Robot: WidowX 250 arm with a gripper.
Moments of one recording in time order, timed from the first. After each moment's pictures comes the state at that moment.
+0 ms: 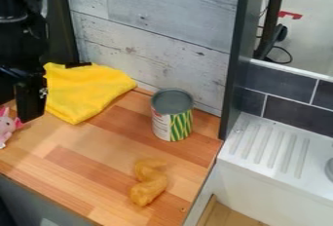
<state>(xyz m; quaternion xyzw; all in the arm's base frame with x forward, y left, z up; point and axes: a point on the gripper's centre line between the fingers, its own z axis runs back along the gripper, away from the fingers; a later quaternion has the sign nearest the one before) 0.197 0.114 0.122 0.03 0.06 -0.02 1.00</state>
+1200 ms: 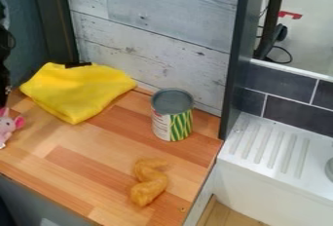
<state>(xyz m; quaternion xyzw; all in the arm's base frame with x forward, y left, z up) 0.206 0.235 0.077 0.09 0.08 0.08 0.99</state>
